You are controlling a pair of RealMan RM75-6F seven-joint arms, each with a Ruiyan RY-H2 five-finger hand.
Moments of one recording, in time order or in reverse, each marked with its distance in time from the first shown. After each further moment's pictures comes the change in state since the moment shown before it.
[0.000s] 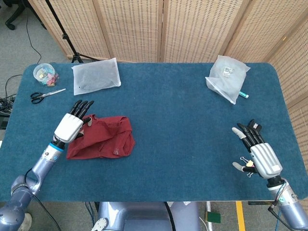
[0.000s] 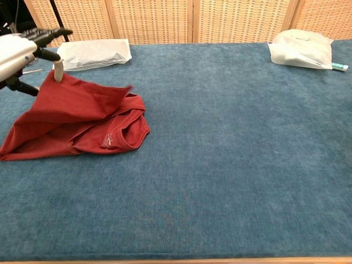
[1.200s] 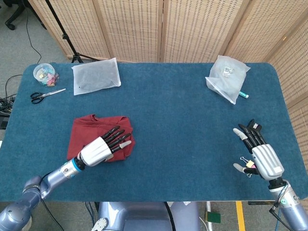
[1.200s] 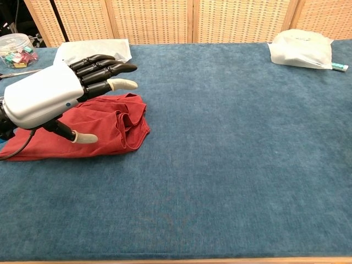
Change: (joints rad) left arm -0.031 -0.031 0.163 -0.124 0.202 0.223 0.188; right arm -0.009 0.014 -0.005 -0.014 -0.008 0.011 0.010
